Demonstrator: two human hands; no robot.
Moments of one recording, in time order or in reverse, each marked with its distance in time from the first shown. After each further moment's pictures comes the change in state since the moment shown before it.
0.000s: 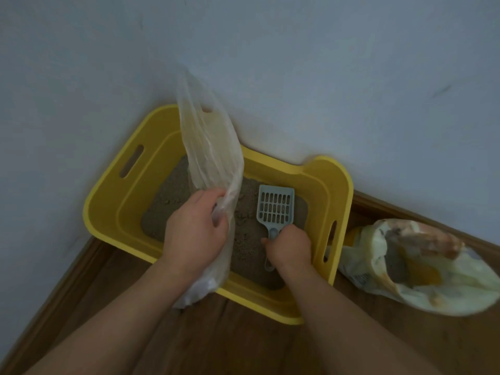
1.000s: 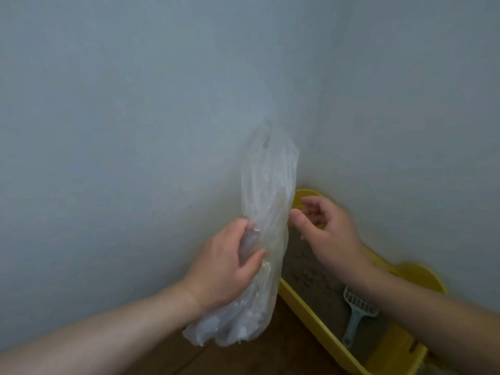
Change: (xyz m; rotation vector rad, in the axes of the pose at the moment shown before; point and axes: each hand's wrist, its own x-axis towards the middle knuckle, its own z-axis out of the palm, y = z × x) left_hand -0.139 -0.014 -0.191 -0.070 0.385 0.060; right_hand -0.187 -0.150 -0.090 0.454 -0.011 -1.111
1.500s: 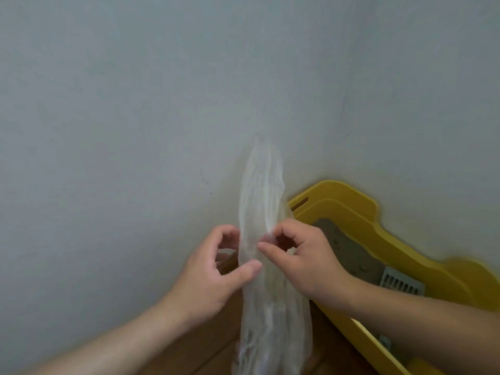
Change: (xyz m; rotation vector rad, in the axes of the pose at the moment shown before) left_hand -0.053 -0.030 -0.015 -0.357 0.029 -0.323; right_hand -0.035 0.012 0.077 0.076 -0.203 -0.381
